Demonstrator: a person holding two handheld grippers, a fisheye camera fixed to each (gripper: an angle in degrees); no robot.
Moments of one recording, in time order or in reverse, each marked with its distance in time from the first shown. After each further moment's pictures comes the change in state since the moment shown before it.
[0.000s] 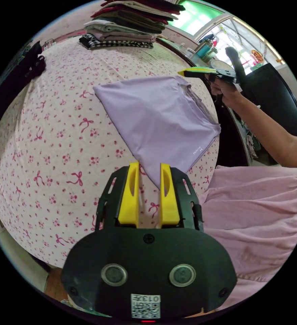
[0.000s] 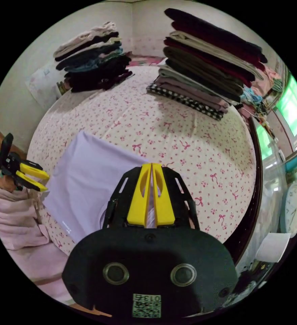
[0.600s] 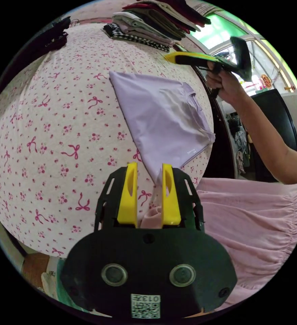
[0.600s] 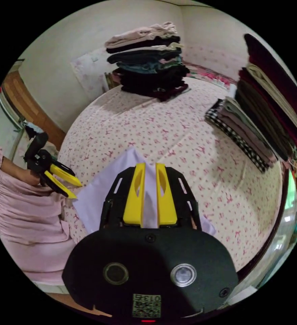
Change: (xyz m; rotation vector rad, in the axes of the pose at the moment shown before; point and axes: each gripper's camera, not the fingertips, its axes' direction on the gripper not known) left arm -0.045 0.033 -0.004 0.024 0.113 -0.167; right arm -0.100 -0.116 0.040 0.029 -0.255 -0.295
